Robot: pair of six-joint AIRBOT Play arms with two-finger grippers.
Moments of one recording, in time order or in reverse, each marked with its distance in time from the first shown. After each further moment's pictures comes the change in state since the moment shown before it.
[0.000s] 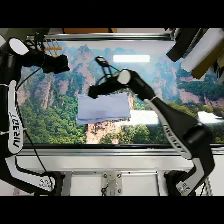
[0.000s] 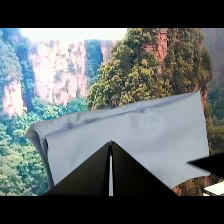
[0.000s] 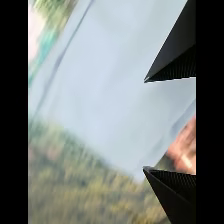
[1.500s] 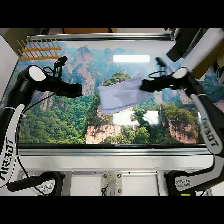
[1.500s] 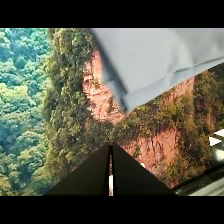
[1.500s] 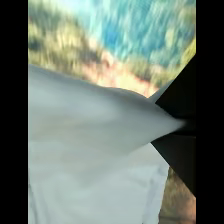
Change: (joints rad) left arm -0.122 0.249 -0.477 -0.010 0.088 0.087; right arm -0.517 0.134 -0.248 0.017 0.046 -0.105
